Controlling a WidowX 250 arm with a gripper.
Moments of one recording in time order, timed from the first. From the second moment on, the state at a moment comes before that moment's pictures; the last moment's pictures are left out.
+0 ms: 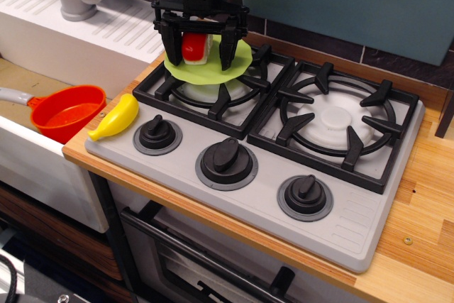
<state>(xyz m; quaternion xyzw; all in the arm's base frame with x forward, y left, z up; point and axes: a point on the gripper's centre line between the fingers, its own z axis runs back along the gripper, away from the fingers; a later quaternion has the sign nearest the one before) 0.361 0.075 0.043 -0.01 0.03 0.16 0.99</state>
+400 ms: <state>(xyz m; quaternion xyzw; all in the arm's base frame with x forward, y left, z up) 0.356 0.075 0.050 -0.01 0.04 0.16 0.99</state>
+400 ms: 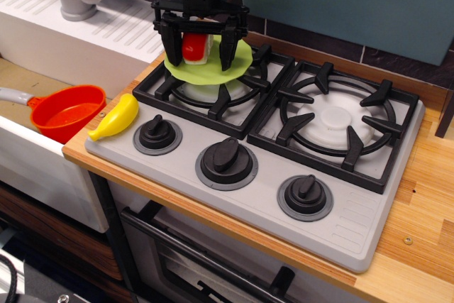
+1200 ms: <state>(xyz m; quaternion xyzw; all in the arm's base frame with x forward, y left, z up) 0.294 0.094 0.064 0.01 0.00 0.14 0.99</state>
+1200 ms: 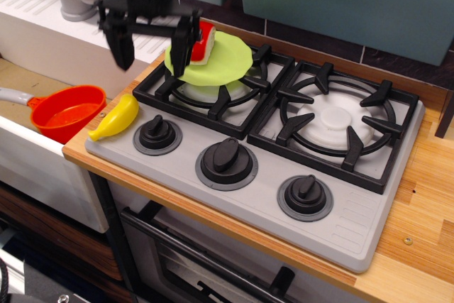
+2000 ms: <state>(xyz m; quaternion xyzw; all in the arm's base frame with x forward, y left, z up) 0.279 0.113 0.050 0.02 -0.03 0.12 0.99</state>
